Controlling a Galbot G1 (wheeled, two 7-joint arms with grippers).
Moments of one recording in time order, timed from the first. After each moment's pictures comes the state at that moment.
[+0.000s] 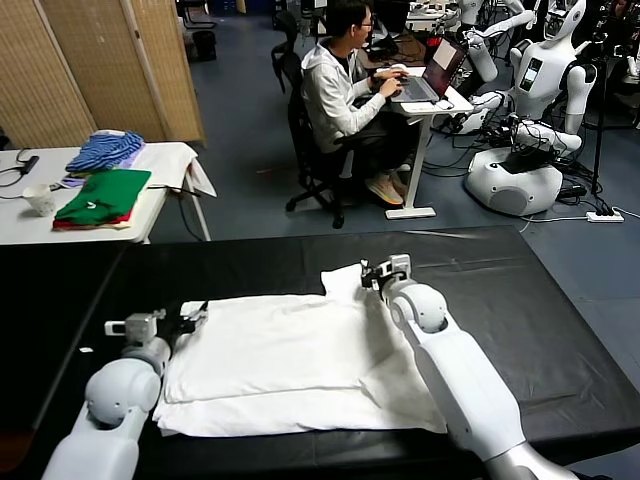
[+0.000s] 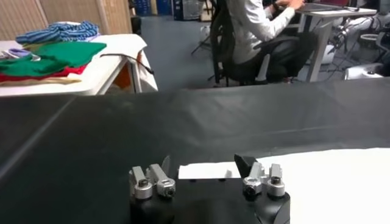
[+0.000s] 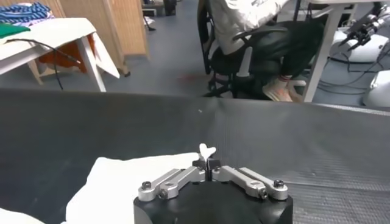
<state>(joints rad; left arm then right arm) 1.25 -1.15 -0.60 -1.92 -0.47 0.63 -0.11 -0.68 1.30 0.10 1.45 0.50 -0.64 0.15</state>
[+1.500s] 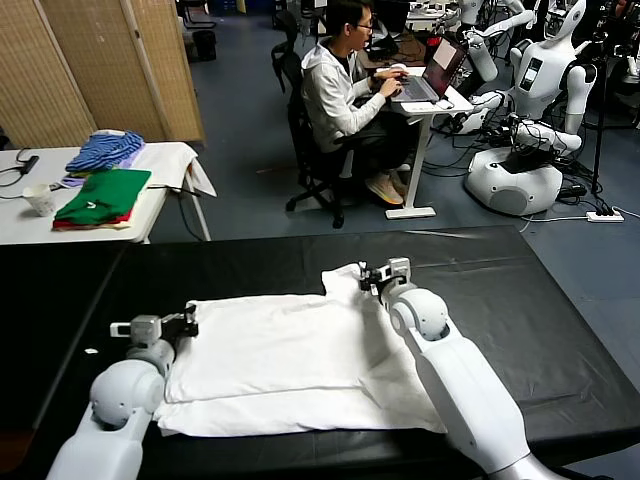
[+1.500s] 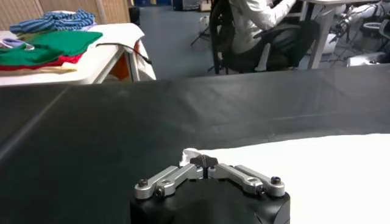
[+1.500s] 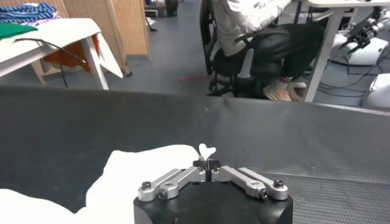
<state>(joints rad) 1.67 -1.11 -0.79 -2.33 -0.42 0.74 -0.06 -1.14 1.22 0.37 2.10 0.60 -0.71 0.20</state>
